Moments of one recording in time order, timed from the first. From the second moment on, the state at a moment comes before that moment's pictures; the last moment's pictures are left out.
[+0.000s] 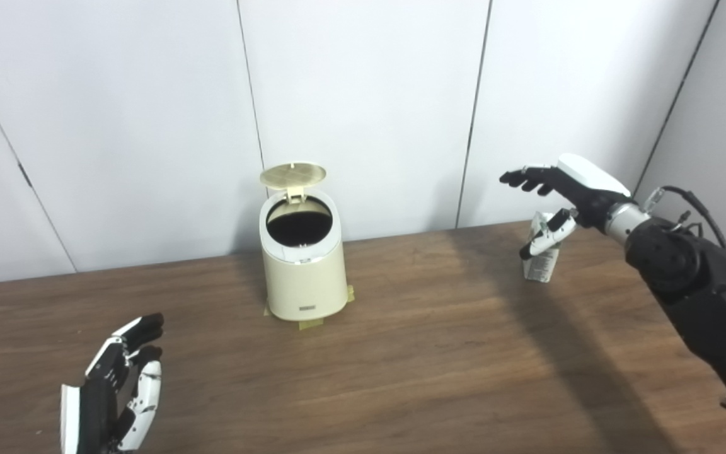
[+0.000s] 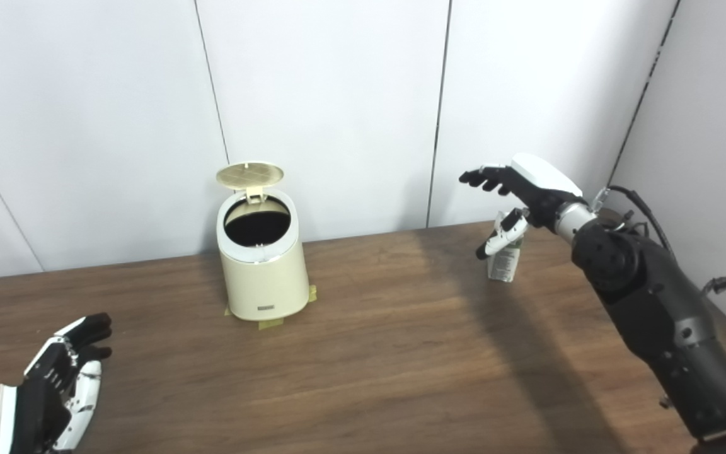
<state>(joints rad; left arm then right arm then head) 0.03 0.08 0.04 -0.09 0.23 -0.31 0.19 -0.60 -0.73 0.15 0.25 -0.55 0.06 0.28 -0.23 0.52</state>
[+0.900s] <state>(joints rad) 0.03 0.08 0.04 -0.09 0.23 -0.31 0.19 -0.76 -0.74 0.36 0.41 -0.86 0.17 0.39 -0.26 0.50</state>
